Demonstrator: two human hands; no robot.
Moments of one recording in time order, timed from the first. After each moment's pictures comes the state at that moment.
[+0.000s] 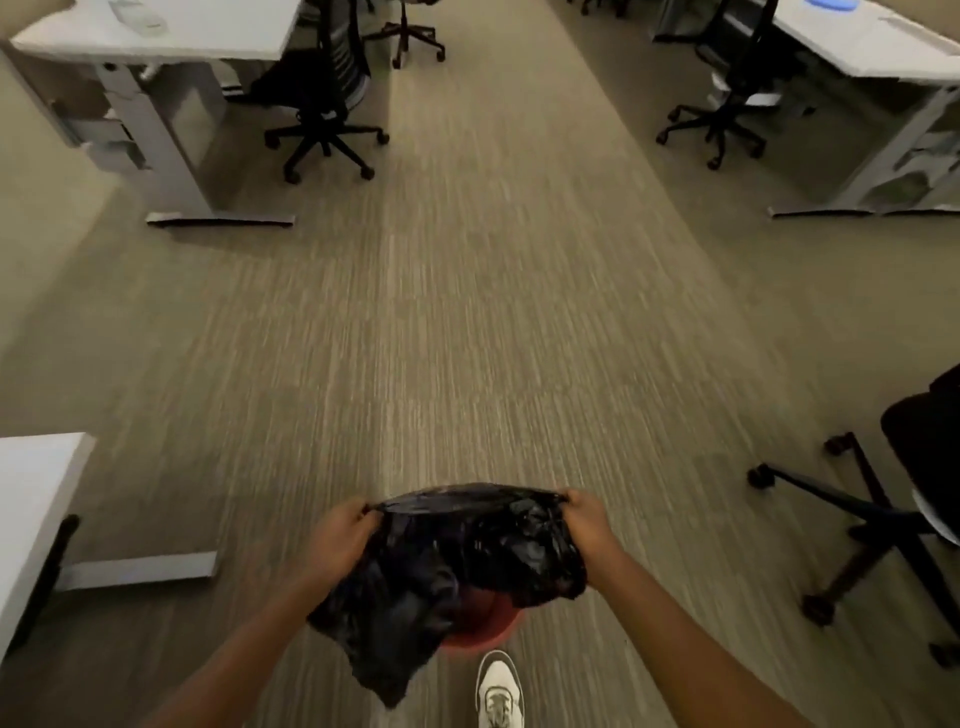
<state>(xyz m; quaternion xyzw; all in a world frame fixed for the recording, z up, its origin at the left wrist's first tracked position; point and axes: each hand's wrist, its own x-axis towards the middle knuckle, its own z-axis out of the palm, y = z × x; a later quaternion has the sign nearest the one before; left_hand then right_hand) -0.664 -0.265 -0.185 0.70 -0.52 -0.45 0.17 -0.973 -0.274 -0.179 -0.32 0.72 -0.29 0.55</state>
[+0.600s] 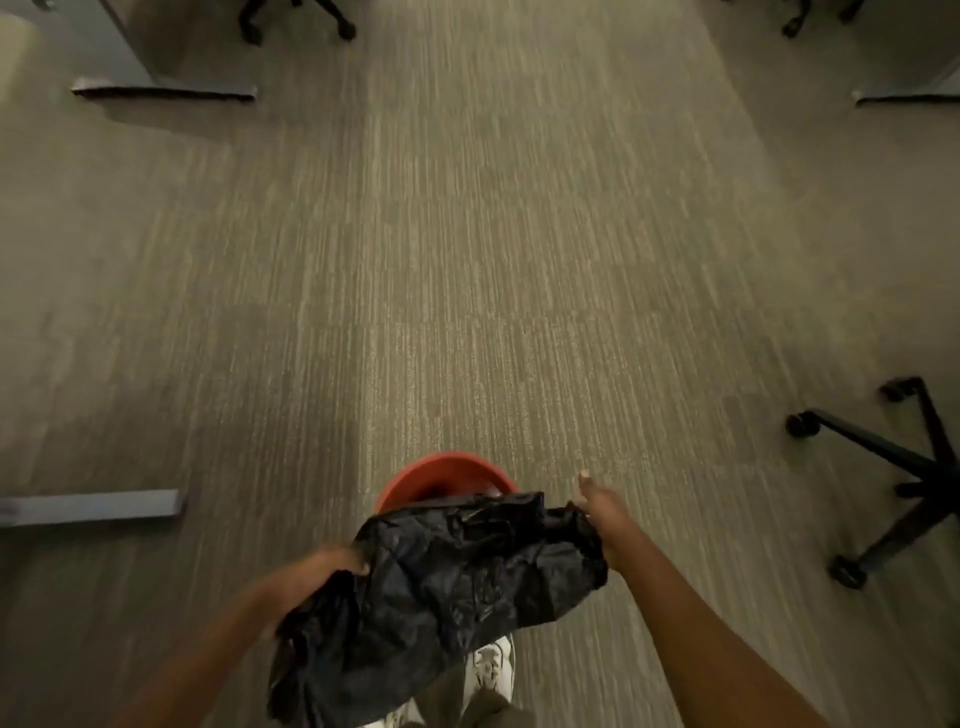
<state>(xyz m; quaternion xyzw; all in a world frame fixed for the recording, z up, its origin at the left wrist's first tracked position) -0.675 -0.267 -0.360 0.58 -0.22 -0.78 0.05 -1.048 -0.320 -0.368 -0.13 0.76 -0.19 0.61</state>
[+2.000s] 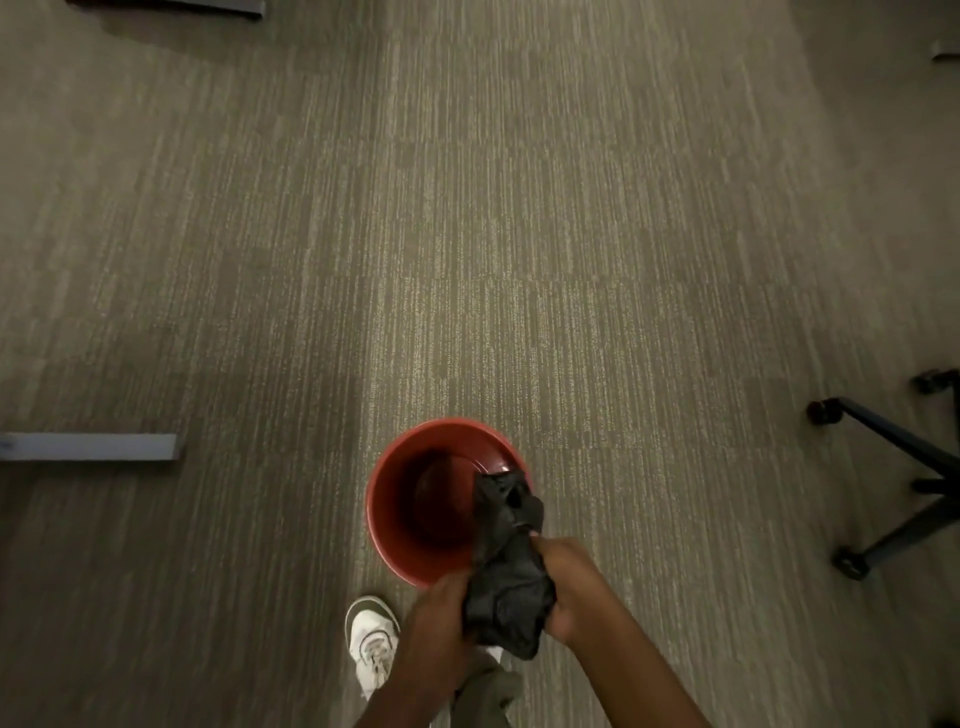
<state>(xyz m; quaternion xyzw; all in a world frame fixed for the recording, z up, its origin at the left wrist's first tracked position) -0.832 -0.175 -0.361 0.67 -0.48 -0.54 0.14 -0.971 -0.256 -0.335 0.05 0.70 -0.20 0.69</state>
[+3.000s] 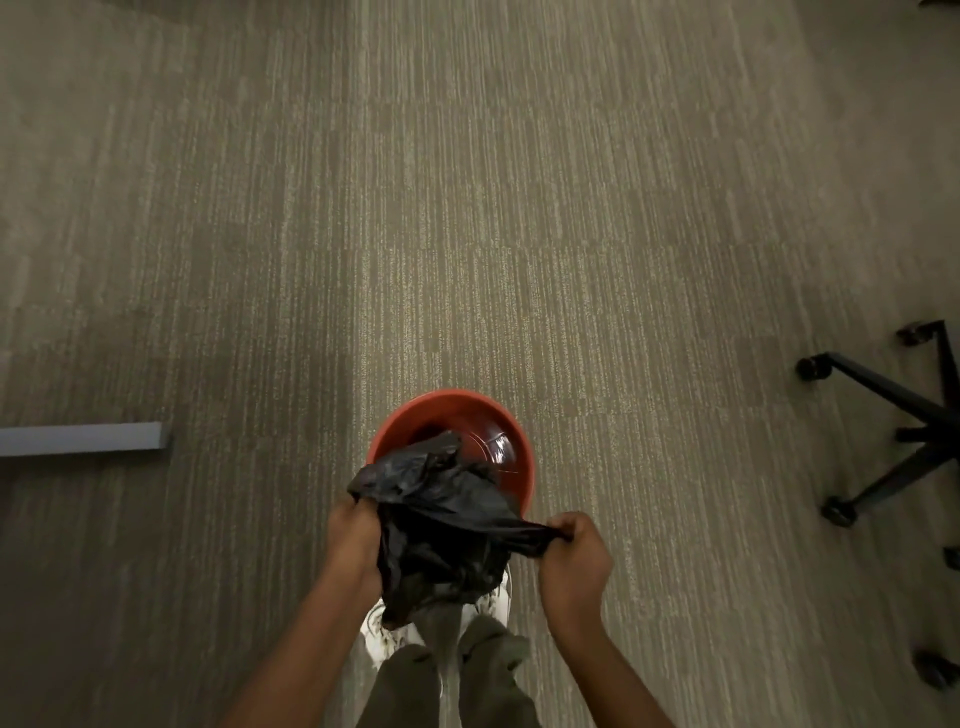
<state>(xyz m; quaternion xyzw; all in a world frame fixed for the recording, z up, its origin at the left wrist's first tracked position) -0.762 -0.238 -0.373 0.74 -0.02 -0.57 0.35 -0.962 -0.205 -0.373 -0.26 0.85 -0.25 0.37</state>
